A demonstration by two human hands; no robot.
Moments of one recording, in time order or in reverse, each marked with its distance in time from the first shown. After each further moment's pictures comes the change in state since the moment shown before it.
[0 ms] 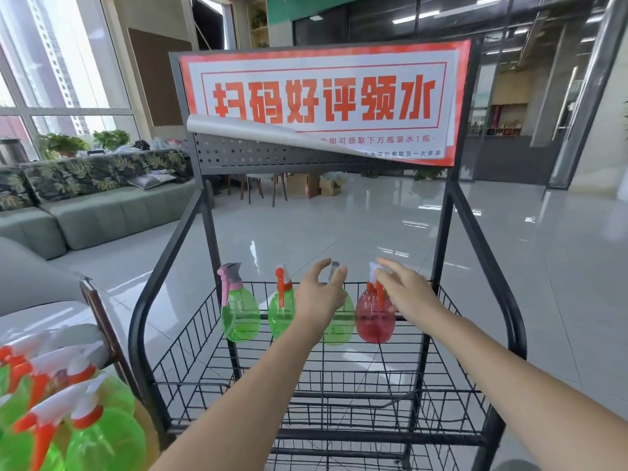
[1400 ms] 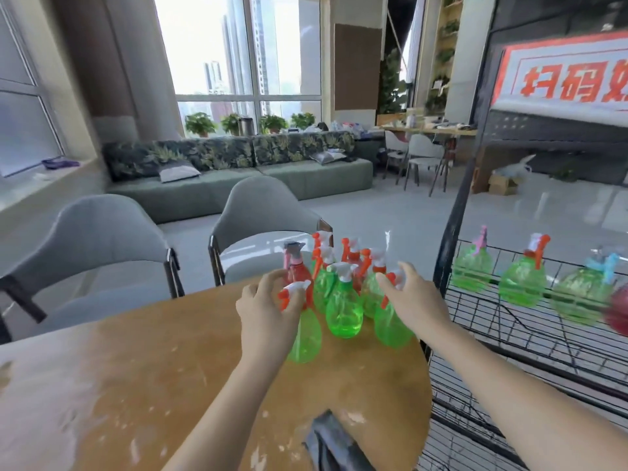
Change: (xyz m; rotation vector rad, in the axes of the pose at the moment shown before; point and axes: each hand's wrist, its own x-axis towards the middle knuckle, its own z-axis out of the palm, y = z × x) left_hand -0.317 0.004 -0.454 0.599 0.770 0.049; right_hand -0.222 -0.233 0.308 -0.259 -0.176 -0.351
